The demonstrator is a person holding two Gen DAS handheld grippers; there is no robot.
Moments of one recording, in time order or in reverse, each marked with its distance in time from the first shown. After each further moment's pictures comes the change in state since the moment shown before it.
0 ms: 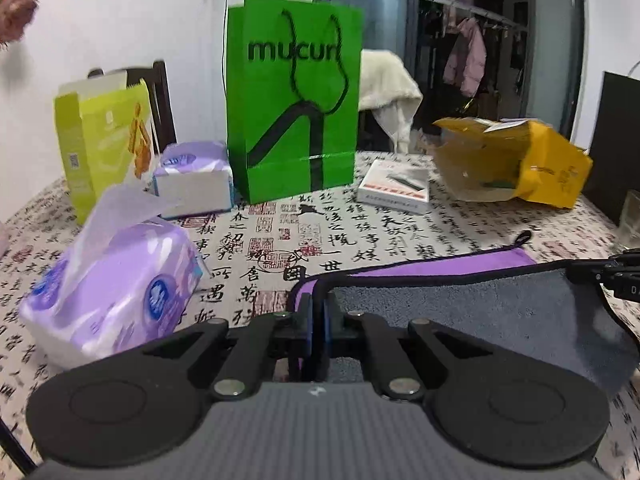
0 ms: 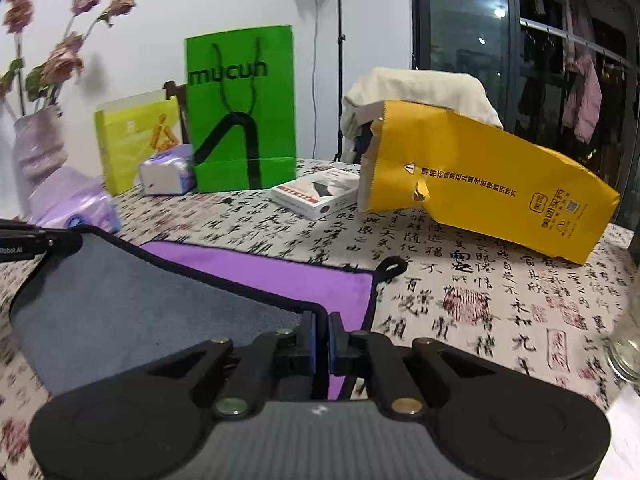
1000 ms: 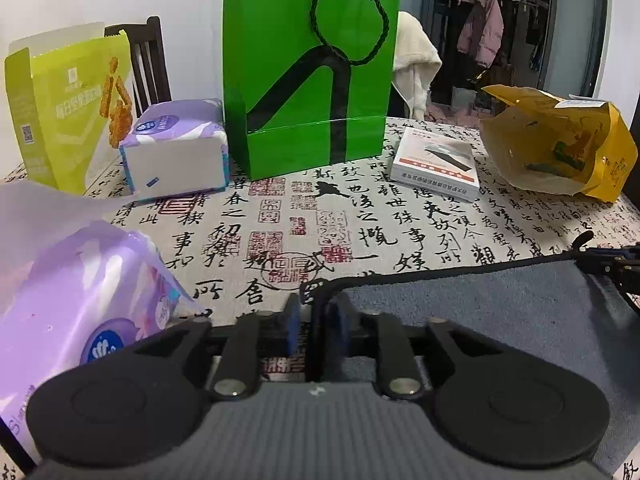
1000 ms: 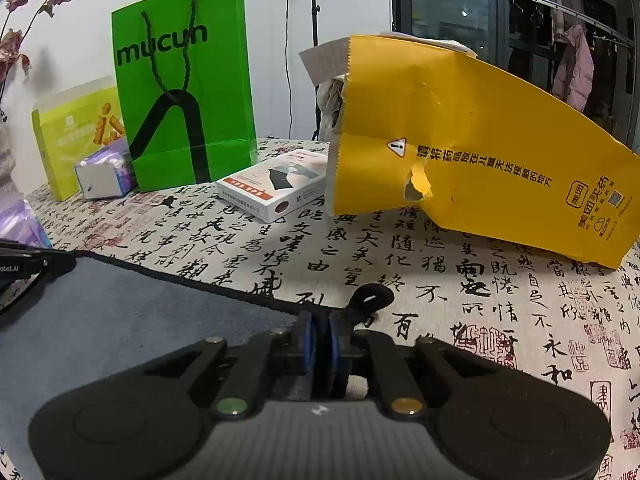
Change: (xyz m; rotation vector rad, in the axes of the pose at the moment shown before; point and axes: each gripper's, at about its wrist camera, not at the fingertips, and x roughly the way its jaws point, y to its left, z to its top) left arm 0.086 0.020 0.019 -0.022 0.112 0.009; right arm 0.088 -0.024 0.024 0.038 0.069 -0.046
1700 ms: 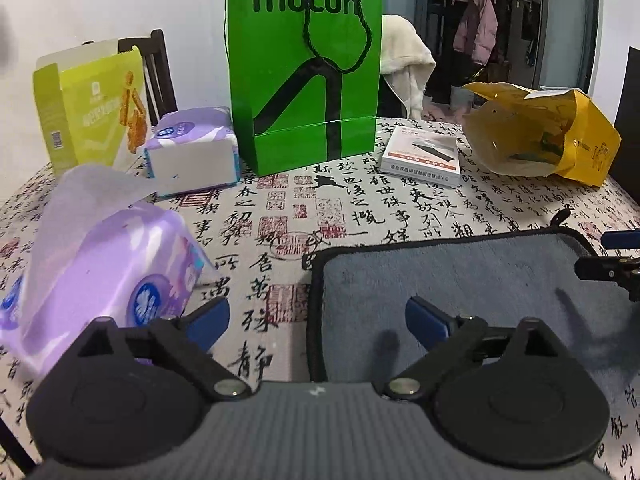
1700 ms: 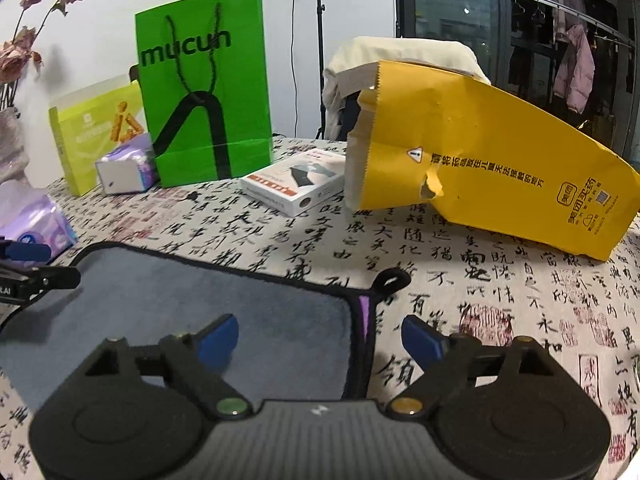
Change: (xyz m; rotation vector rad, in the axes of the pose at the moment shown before) left arm -0.045 -0.006 -0.021 0.035 -0.016 0.019; right arm -0.037 0.021 -0.008 0.002 0.022 0.017
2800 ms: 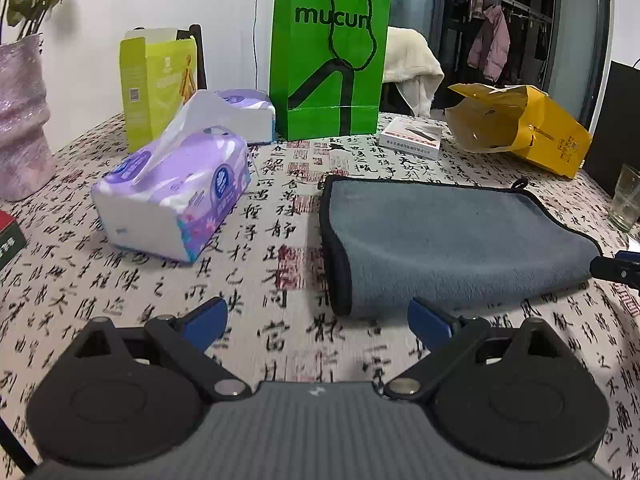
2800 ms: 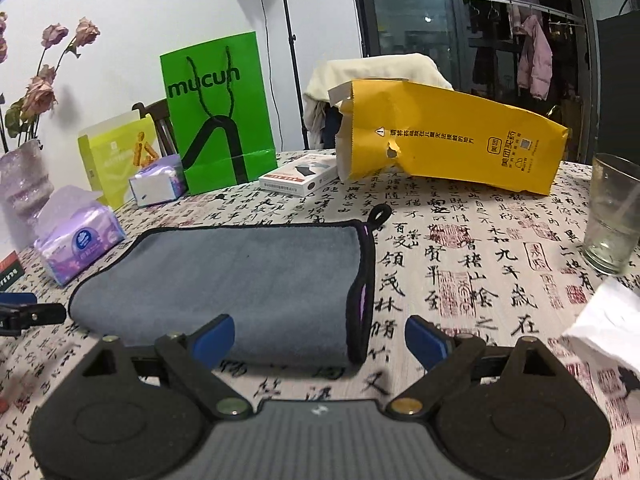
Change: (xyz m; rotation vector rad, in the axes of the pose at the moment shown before) left arm -0.107 0.002 -0.080 -0.081 -0.023 0.017; right arm -0.105 0.029 -0.083 0.121 -0.102 -0.030
